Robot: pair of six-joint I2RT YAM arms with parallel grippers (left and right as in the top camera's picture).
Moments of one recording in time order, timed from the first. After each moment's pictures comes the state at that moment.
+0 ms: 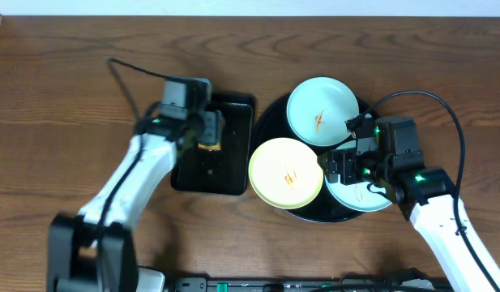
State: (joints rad) left arm -0.23 1.60 1.03 -0.46 0.08 -0.15; right arm 0.23 1.18 0.80 -0.60 -0.33 0.18
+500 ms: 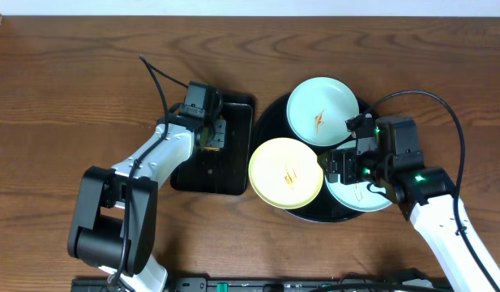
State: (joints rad) left arm -0.26 1.78 1.03 -0.39 0.02 -0.14; right arm 0.23 1.18 0.80 -0.60 -0.33 0.18
